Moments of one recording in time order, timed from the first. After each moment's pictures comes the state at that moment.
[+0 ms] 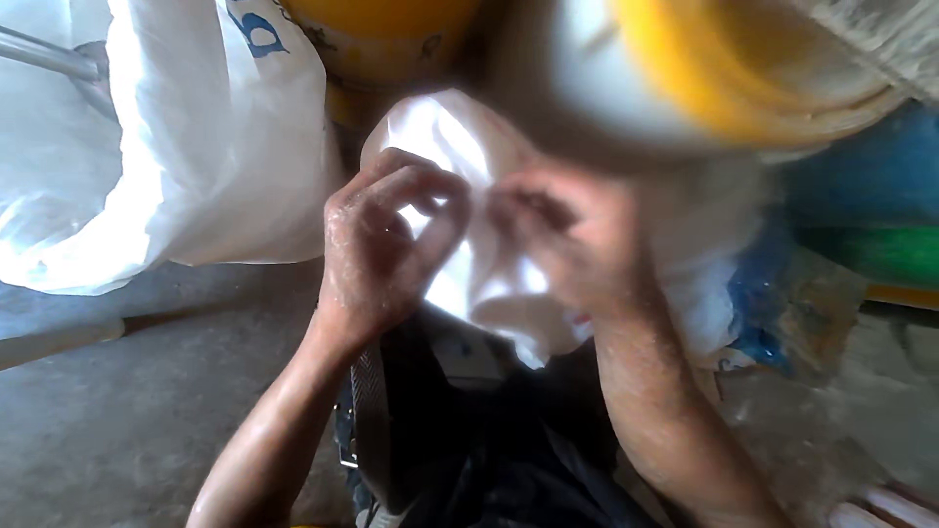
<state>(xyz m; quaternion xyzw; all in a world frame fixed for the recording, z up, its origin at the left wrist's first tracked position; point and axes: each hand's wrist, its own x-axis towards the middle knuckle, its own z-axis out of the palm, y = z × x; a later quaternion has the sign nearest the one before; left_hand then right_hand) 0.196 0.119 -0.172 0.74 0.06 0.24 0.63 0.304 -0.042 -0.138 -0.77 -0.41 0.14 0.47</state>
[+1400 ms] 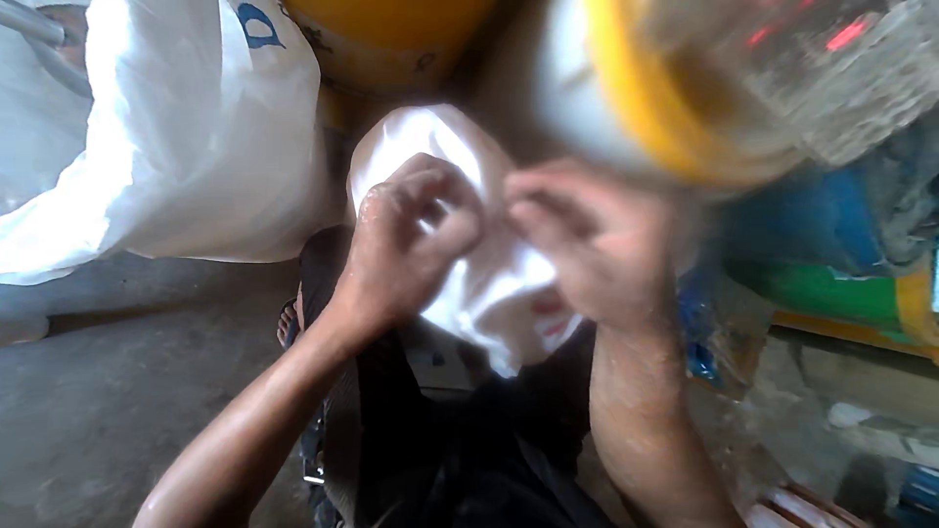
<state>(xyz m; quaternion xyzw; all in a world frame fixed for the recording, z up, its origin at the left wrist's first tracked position) 0.208 0.107 -0.172 0.66 0.08 0.18 0.73 0.314 -0.053 -0.119 -0.78 -0.44 0.12 0.43</state>
